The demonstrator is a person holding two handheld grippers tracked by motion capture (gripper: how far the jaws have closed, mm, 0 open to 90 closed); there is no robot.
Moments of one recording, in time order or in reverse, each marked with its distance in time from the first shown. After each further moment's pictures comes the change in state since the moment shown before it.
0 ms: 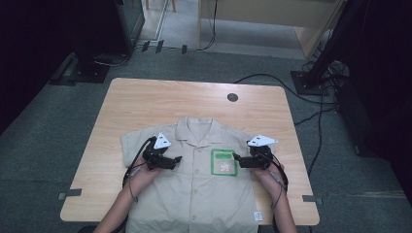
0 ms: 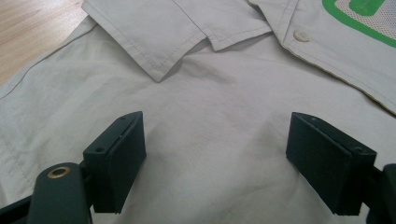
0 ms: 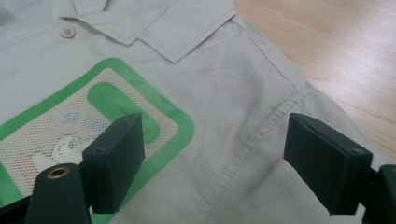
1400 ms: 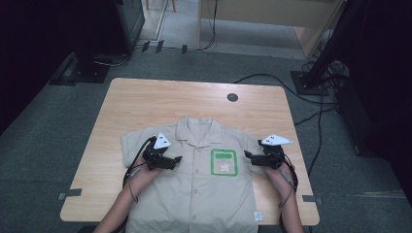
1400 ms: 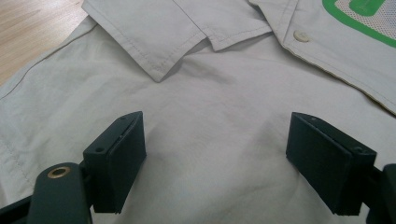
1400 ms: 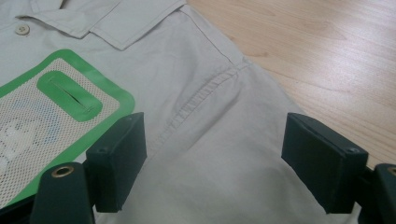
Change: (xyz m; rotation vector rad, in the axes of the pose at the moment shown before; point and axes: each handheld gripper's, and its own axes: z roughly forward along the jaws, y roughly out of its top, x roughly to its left) left arm 0.000 0.000 0.000 -0.001 0.001 -0.001; right arm -0.035 -0.019 -0.014 -0.026 -0.028 0.067
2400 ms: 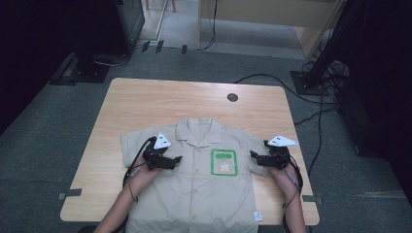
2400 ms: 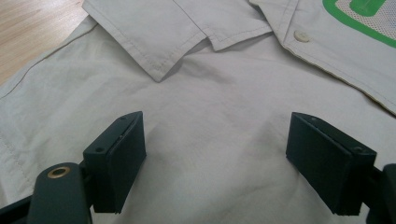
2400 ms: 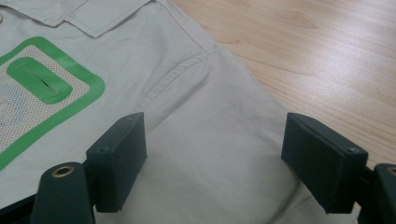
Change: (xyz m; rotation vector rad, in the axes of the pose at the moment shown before) left arm 0.000 0.000 0.000 0.000 0.002 -0.002; right arm -0.016 -0.012 -0.006 -0.013 -0.029 0.005
